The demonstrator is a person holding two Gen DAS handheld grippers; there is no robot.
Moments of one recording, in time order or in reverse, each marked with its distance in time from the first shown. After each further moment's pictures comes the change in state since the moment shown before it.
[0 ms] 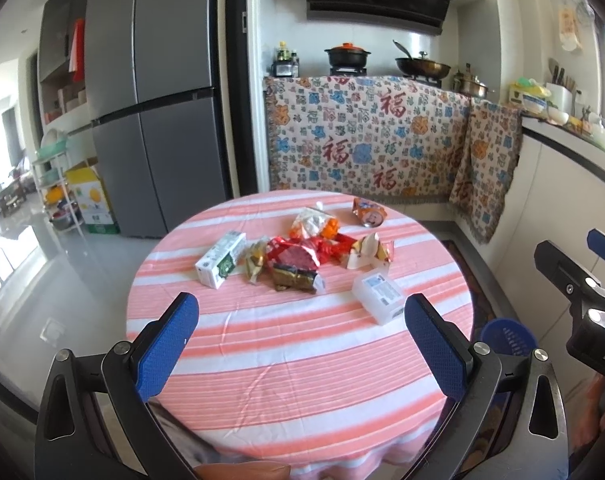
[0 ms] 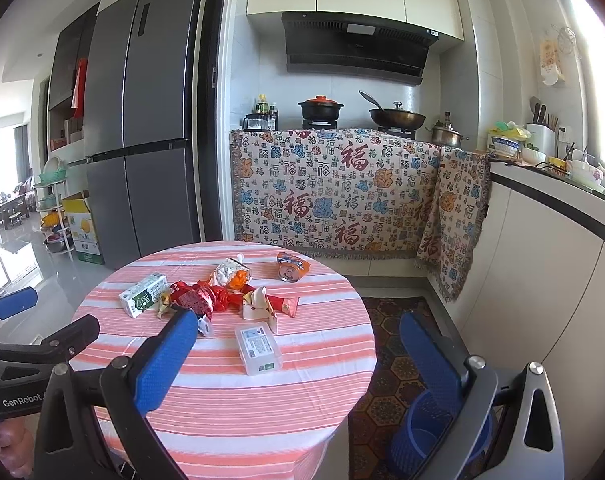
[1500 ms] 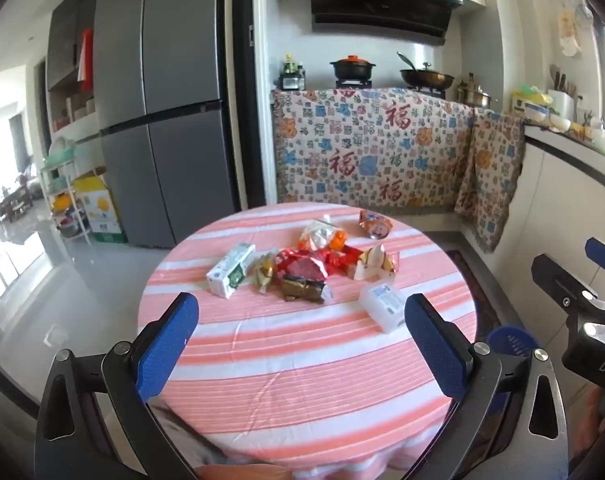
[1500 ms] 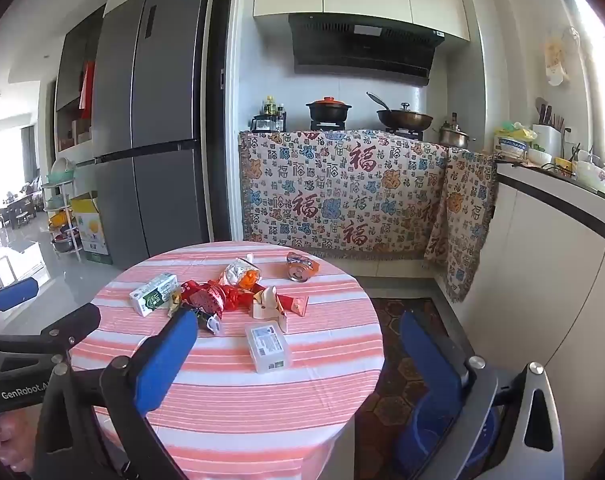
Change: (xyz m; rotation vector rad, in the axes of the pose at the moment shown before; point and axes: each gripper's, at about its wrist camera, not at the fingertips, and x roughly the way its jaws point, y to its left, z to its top) left arm -0.010 0.008 0.002 -0.008 -0.047 0.020; right arm -0.007 0.004 0.003 -0.003 0.004 0.029
